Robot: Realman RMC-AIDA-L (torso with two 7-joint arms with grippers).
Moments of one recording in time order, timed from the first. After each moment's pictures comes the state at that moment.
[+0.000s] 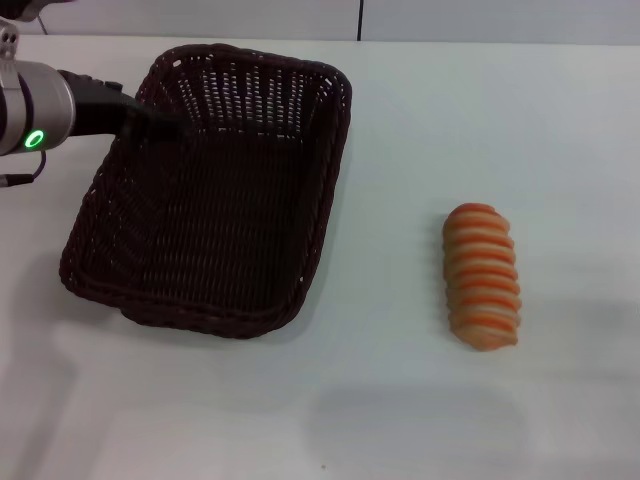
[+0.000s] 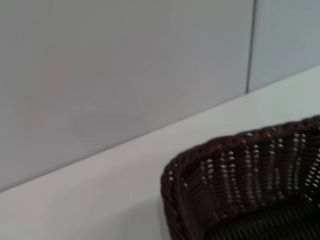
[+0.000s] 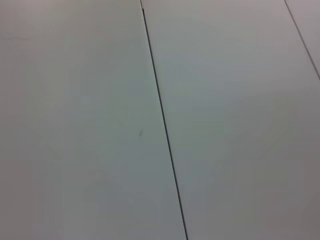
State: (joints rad) left arm -0.27 -2.06 -1.60 -1.64 2.76 -1.01 0.30; right arm 0.06 2.08 0.53 0.41 -1.85 -1.76 0.01
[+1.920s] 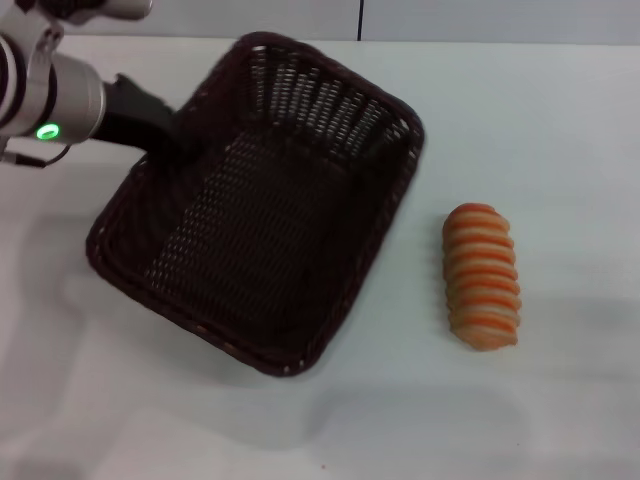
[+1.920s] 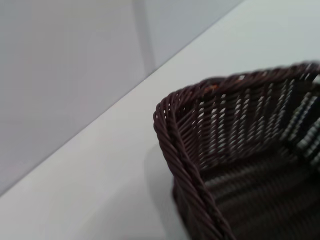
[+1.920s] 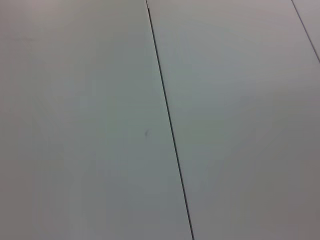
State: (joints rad) left arm -0.45 -2.06 -1.76 -1.50 2.56 -1.24 0.77; right arm 0.07 2.08 0.51 0.41 -1.85 -1.76 0.01
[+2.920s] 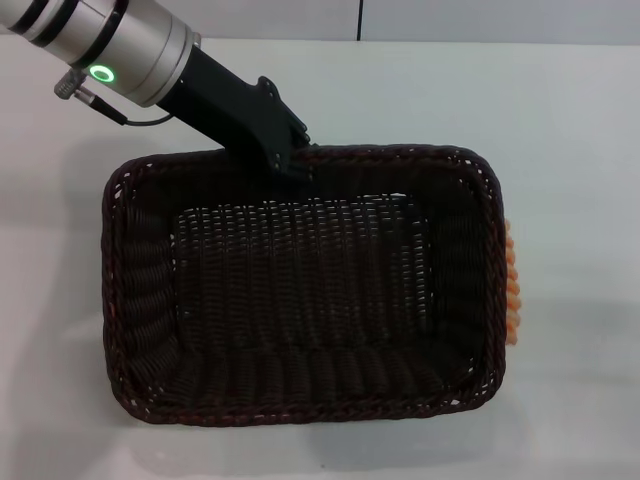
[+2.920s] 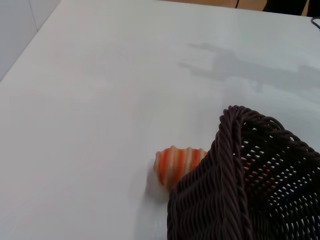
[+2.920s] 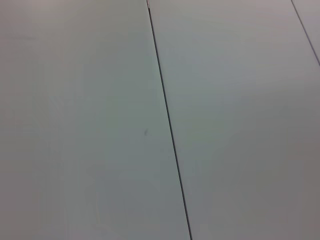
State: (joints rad) left arm -0.89 -2.03 -2.12 -1.01 2.34 -1.67 1.33; right arm 0.06 2.08 0.51 0.41 -1.85 -1.77 0.00
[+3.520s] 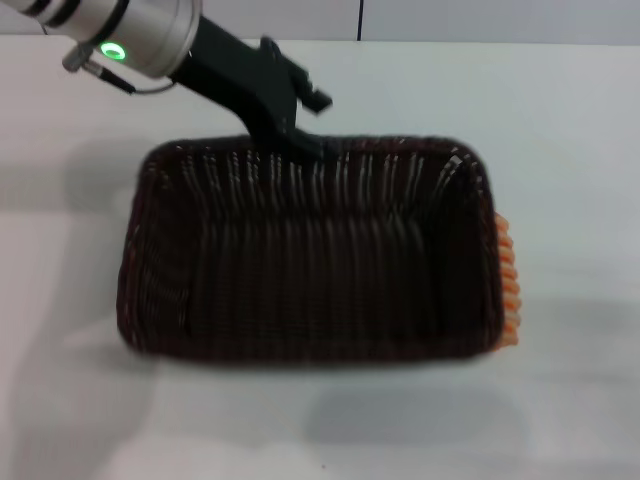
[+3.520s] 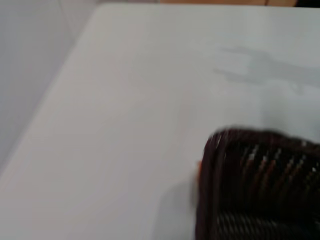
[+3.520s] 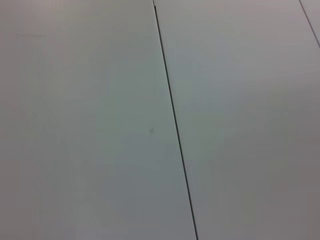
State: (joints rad) left arm -0.88 -2.05 -2.12 -1.07 2.36 -1.58 1.35; right arm 0.06 2.08 0.50 0.40 -1.85 -1.77 0.00
